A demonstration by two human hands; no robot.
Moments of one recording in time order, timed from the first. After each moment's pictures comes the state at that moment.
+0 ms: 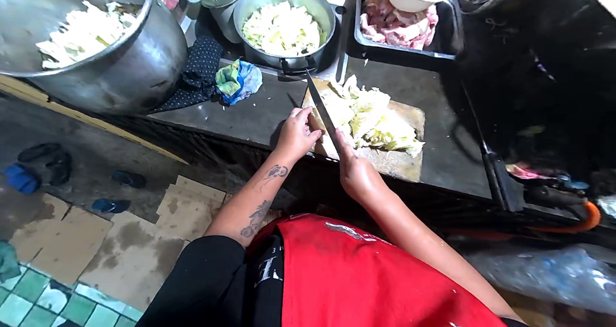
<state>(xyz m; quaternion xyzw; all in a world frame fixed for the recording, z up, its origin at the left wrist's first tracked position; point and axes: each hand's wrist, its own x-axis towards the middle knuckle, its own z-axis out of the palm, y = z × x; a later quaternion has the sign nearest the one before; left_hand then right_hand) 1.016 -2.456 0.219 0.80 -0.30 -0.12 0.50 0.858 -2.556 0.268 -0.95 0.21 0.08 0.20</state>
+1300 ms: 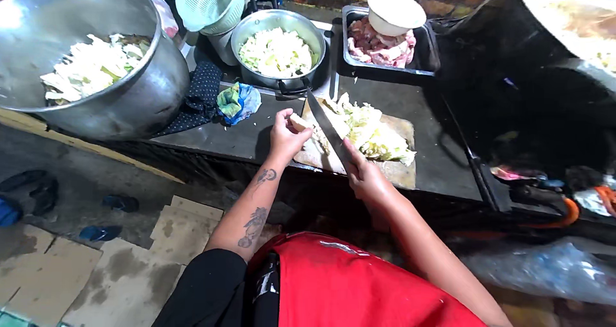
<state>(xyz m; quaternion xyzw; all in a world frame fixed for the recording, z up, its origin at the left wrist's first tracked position) 1.044 -2.448 0.232 0.71 -0.16 -0.16 0.67 0.860 -2.577 0.275 -0.92 0.23 0.06 0.32</state>
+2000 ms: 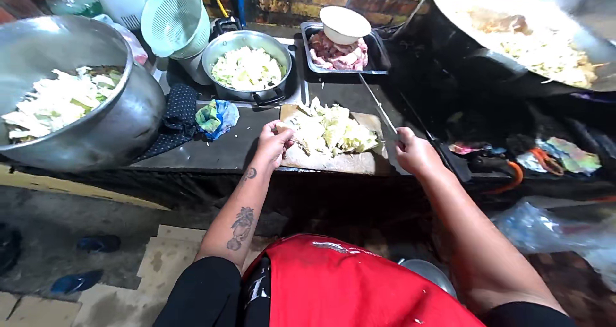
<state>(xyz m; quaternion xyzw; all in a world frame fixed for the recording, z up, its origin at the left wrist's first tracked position) 1.036 -2.455 0.252 0.58 -0.07 -0.32 0.75 0.791 -2.685 0.299 -0.90 0.42 -0.04 0.13</state>
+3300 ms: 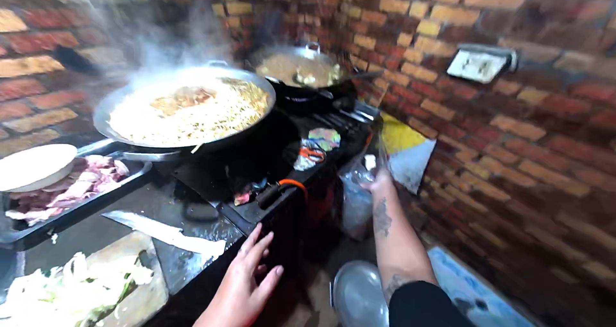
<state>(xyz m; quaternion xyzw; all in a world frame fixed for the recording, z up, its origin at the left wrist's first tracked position) 0.670 -2.703 0.285 0.54 -0.70 -0.28 0.37 0.319 -2.985 0.246 -0.08 0.53 -0.66 0.53</state>
